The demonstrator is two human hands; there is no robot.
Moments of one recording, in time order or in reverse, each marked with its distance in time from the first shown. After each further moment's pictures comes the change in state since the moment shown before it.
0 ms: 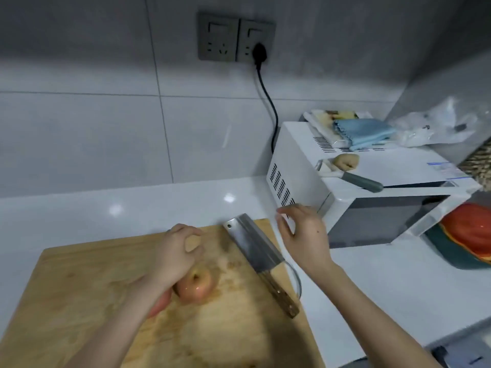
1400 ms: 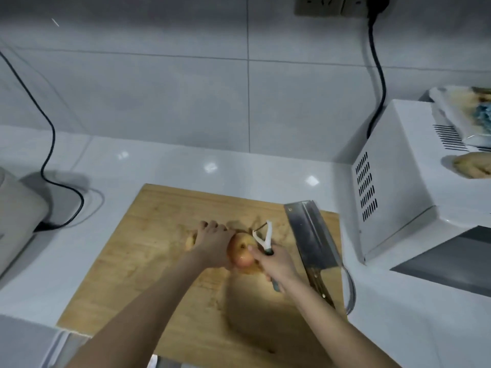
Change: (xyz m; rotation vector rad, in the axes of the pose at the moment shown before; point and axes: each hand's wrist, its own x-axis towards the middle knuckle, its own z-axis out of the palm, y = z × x) left_hand -0.010 -0.027 0.043 0.803 -0.462 -0.256; right_hand -0.055 -0.017 0.124 0.678 -0.967 0.761
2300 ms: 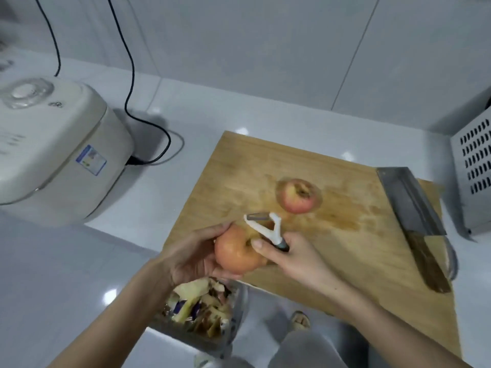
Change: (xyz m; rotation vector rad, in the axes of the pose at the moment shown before) left_hand -0.192 -0.152 0.067 -2.250 -0.456 -0.251; right_hand -0.118 -0.037 0.152 -0.240 -0.338 -0.370
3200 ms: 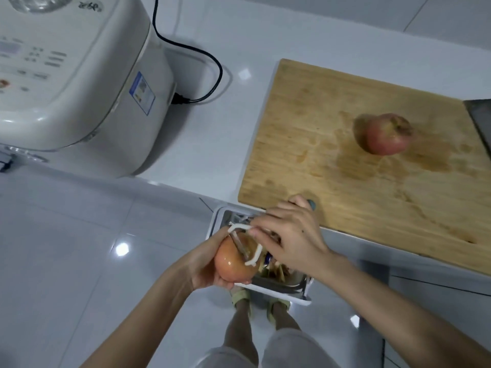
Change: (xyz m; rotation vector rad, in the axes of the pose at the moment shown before) left_hand -0.055 -0.060 -0.193 0.123 0.106 -0.319; right_hand 0.052 0.007 0.212 -0.799 0.232 -0.597
